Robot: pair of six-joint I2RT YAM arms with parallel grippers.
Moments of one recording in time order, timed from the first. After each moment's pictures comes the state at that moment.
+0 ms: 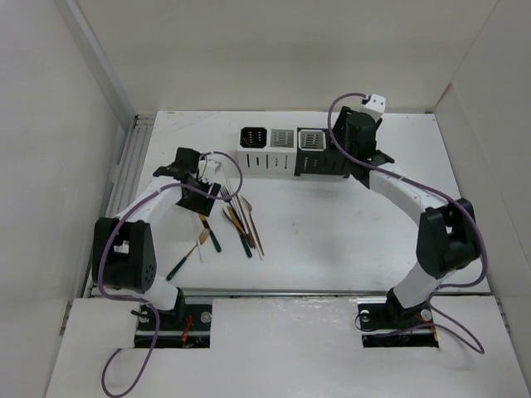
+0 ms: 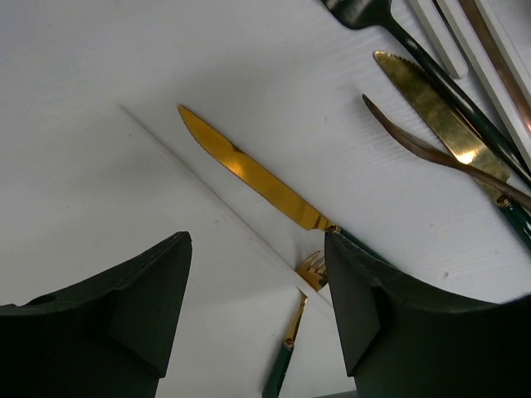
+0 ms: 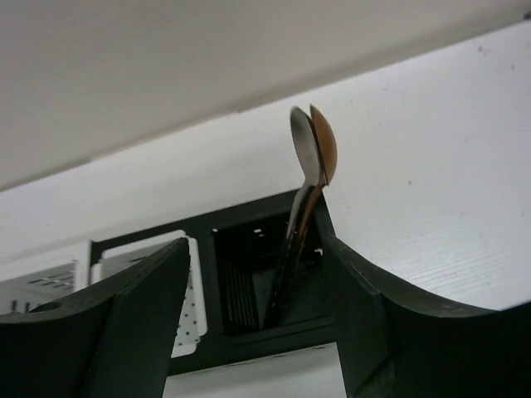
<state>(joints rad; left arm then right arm) -0.17 1.52 1.04 -0.68 0.04 0.22 0.35 1.69 1.23 0.18 0.53 0.36</state>
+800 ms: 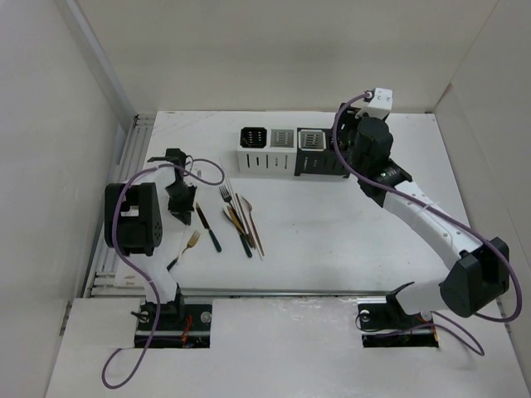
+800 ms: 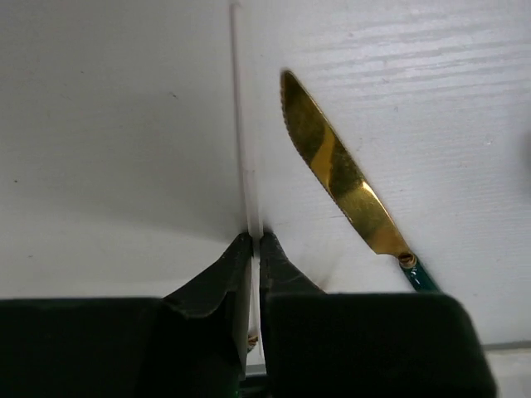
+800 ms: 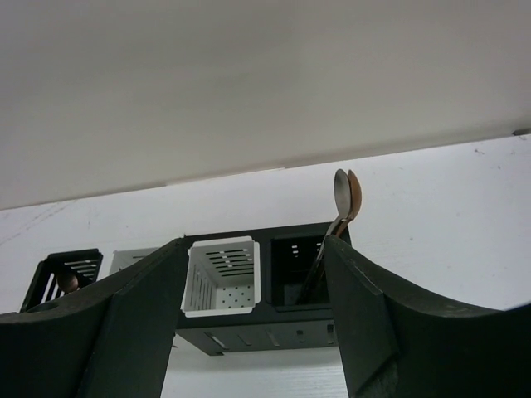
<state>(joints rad) -0.02 1.82 1.16 -0.84 0.04 0.10 0.48 1.38 1.18 0.17 0.55 0.18</state>
